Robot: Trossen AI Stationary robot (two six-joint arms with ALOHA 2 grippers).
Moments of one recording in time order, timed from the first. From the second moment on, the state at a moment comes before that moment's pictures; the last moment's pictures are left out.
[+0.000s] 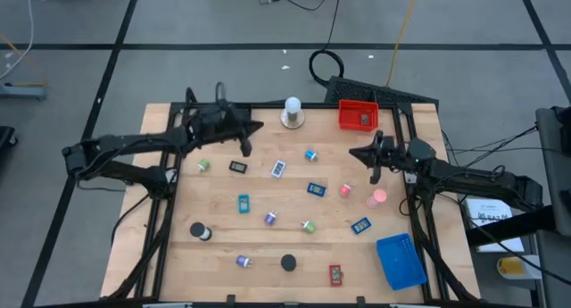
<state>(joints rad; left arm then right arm) 0.44 1.19 0.63 0.34 0.07 0.00 -0.38 0.51 0.09 0.46 -0.19 0.27</state>
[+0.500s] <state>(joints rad) 0.29 1.24 0.30 0.95 0.16 -0.06 -0.37 0.61 0.31 0.31 -0.09 0.44</state>
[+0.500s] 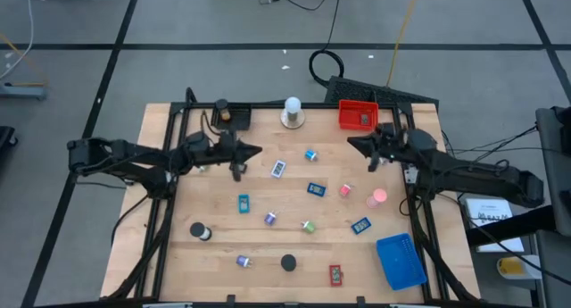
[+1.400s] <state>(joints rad) 0.22 1.24 0.30 0.88 0.16 -0.10 -0.15 1.35 1.06 -0.97 0.13 0.82</state>
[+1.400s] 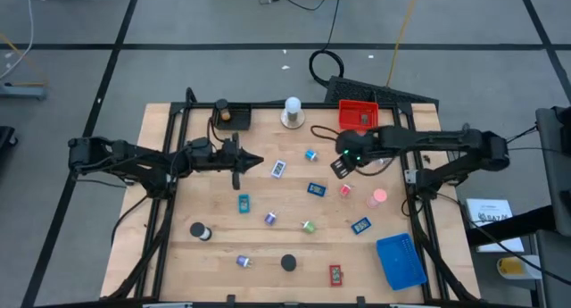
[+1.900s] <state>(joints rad) 0.21 1.24 0.30 0.91 0.16 -0.15 0.00 1.56 1.06 -1.00 0.08 1.42</state>
